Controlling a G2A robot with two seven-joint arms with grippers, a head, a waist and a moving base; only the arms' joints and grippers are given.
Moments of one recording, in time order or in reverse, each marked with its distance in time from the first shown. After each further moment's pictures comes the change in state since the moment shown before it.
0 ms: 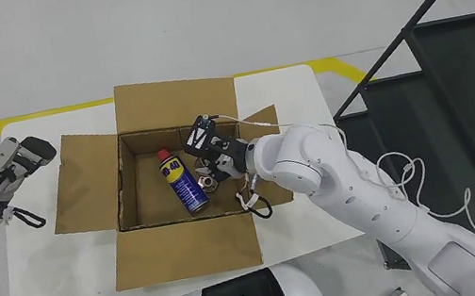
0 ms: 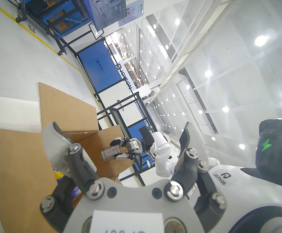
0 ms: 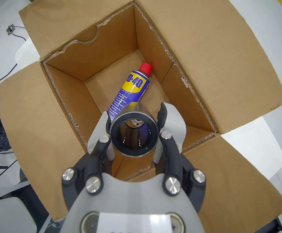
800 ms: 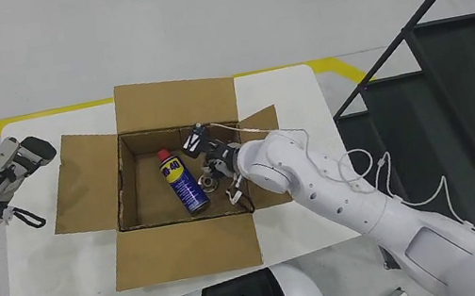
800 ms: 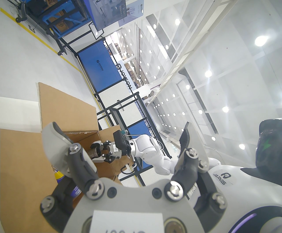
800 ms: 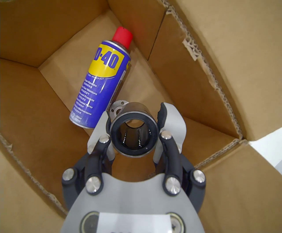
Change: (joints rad) left arm 0.000 0.000 0.000 0.000 0.000 0.000 0.000; right arm 0.113 -0.070 -0.170 0.320 -0.123 0.104 -0.104
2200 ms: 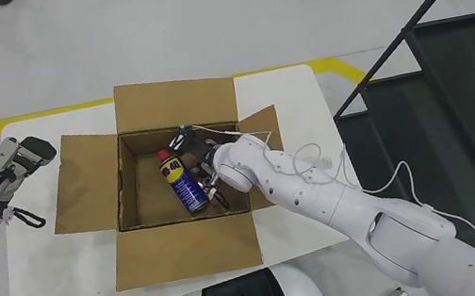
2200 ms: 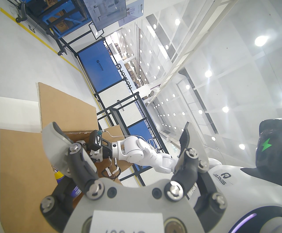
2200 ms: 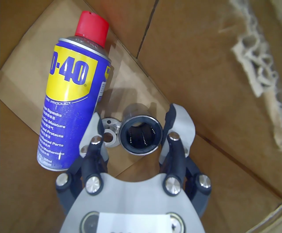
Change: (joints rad) left arm 0.000 0.000 0.000 0.000 0.000 0.000 0.000; right arm 0.132 -0.175 -0.134 0.360 -0.005 0.129 -0.068
